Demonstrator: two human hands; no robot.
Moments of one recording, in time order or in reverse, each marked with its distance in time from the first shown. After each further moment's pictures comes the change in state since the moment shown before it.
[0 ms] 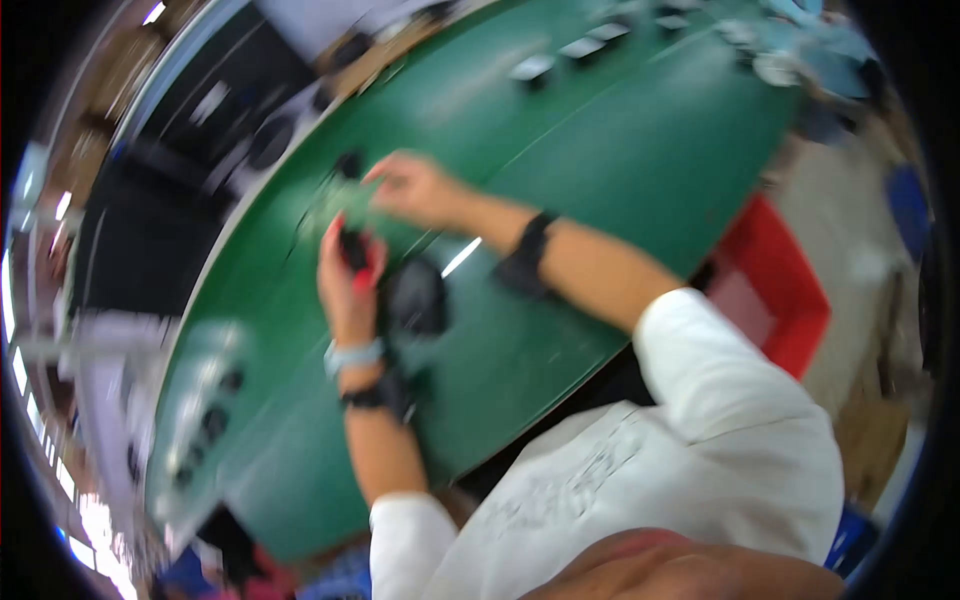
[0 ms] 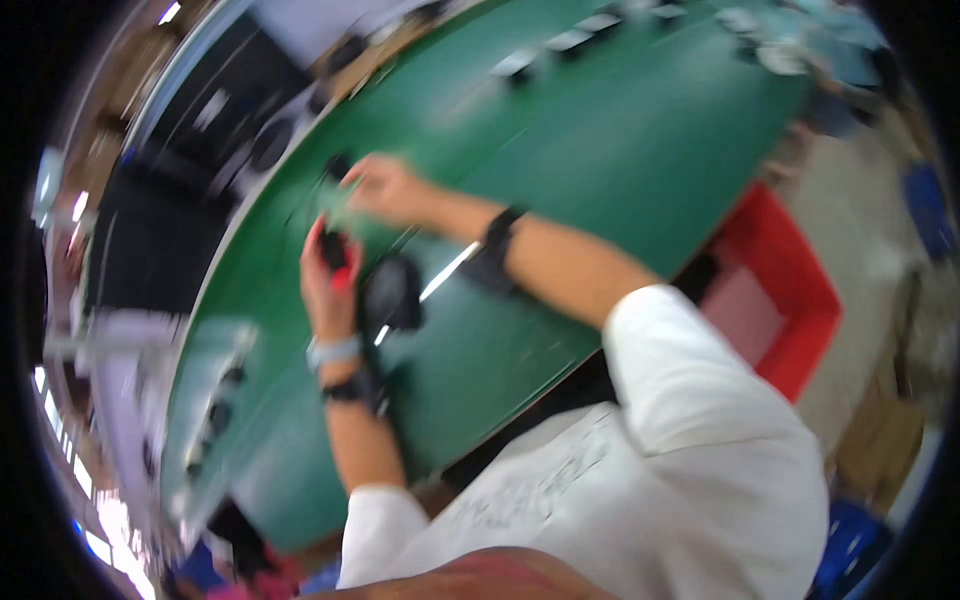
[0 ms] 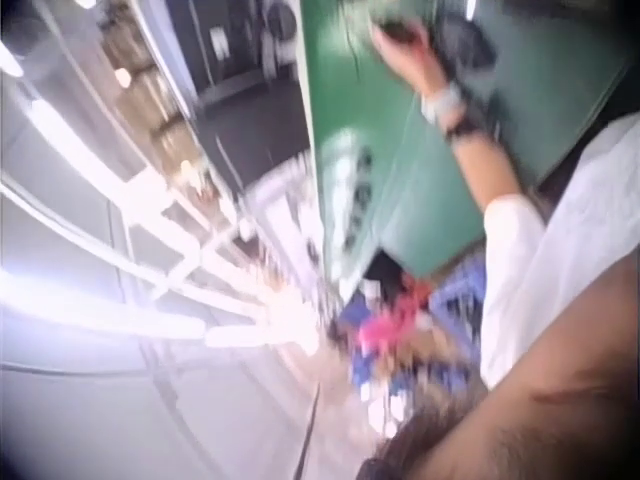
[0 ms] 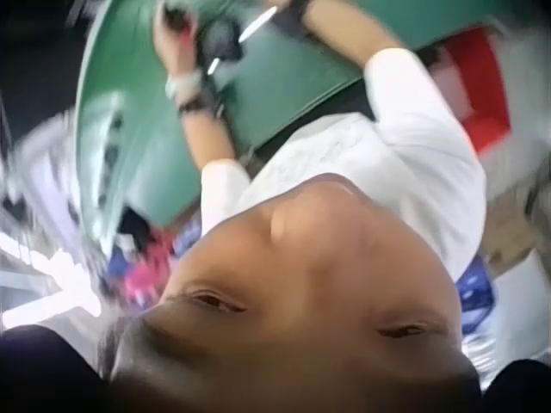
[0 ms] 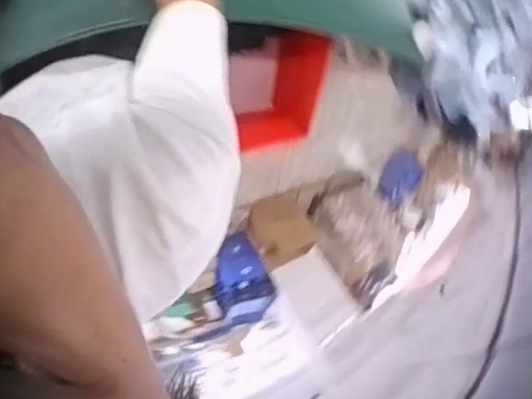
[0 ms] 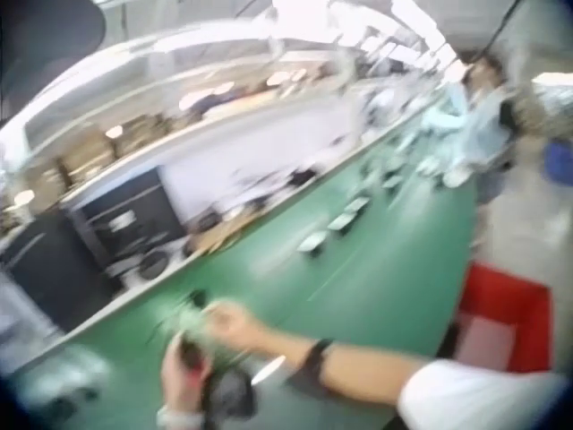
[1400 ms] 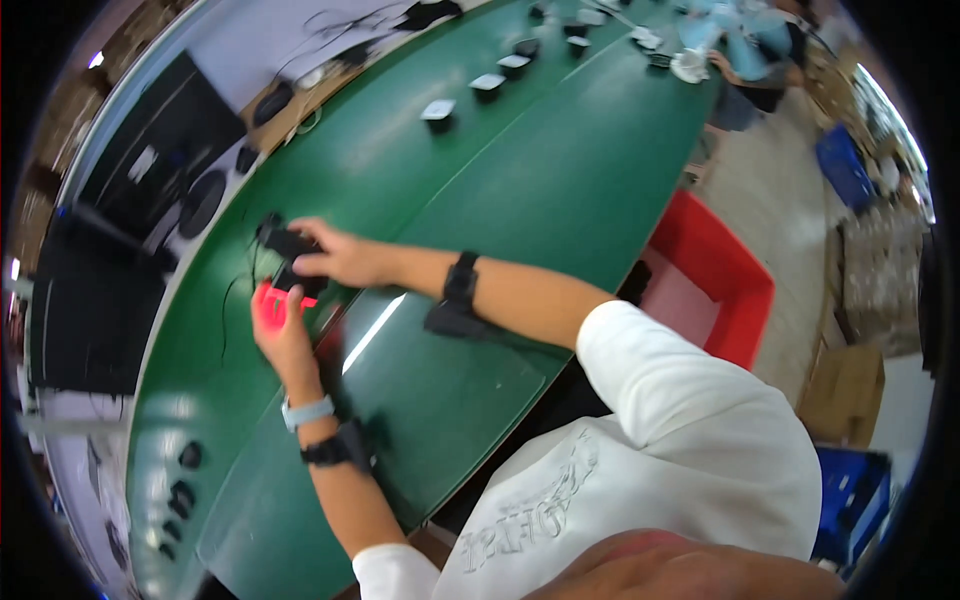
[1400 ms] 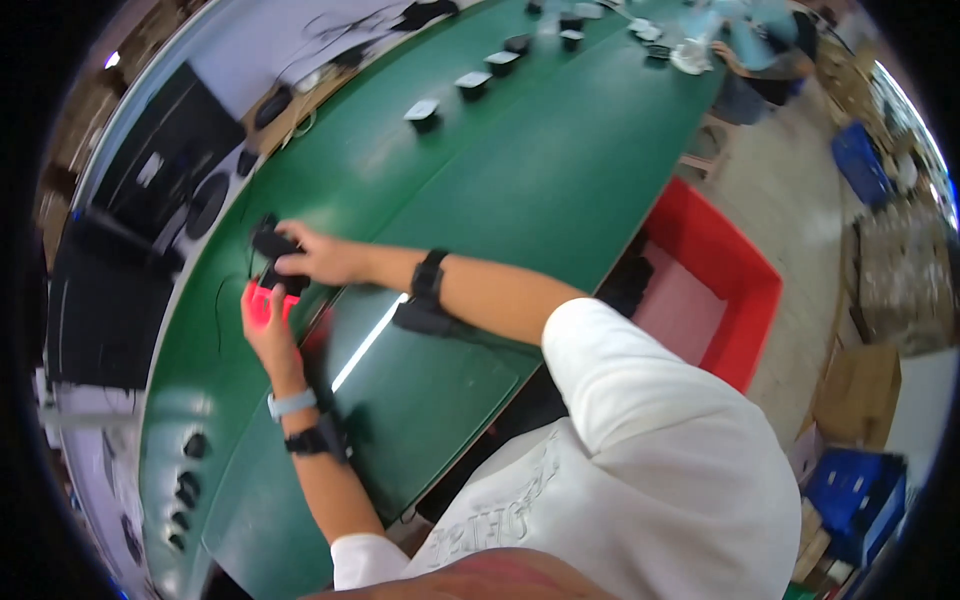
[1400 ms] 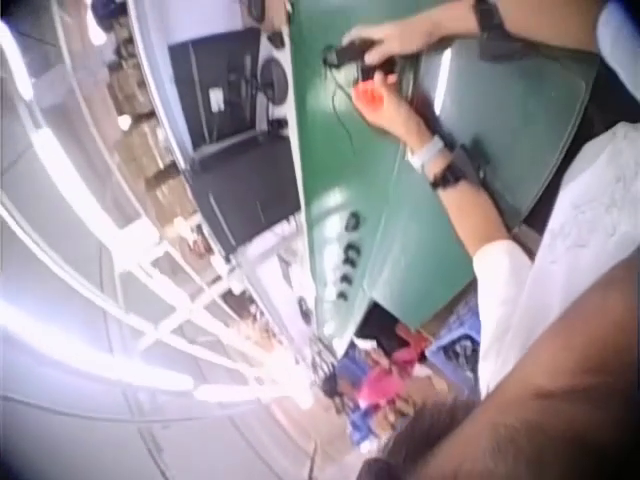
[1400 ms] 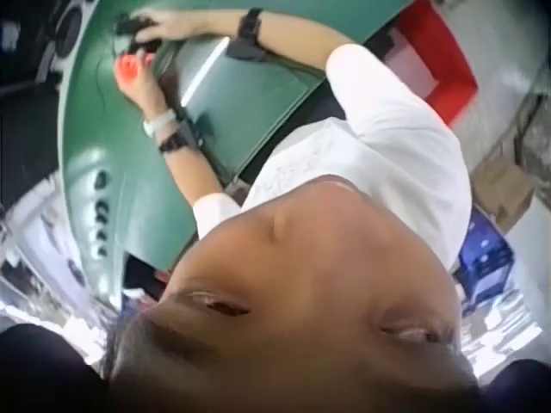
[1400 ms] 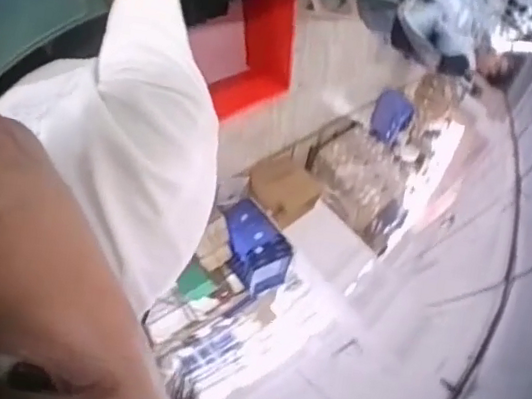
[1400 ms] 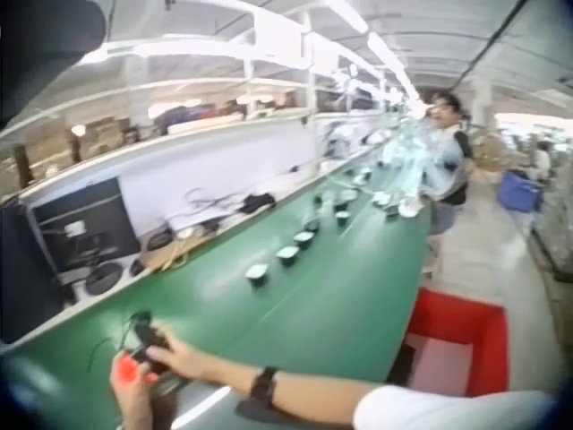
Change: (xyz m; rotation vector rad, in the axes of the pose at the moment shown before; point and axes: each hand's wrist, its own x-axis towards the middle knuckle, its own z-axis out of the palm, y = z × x) left_hand -0.003 -0.005 -0.011 0.513 0.094 0.321; right_hand -0.006 -0.009 0.025 0.264 -0.114 0.294
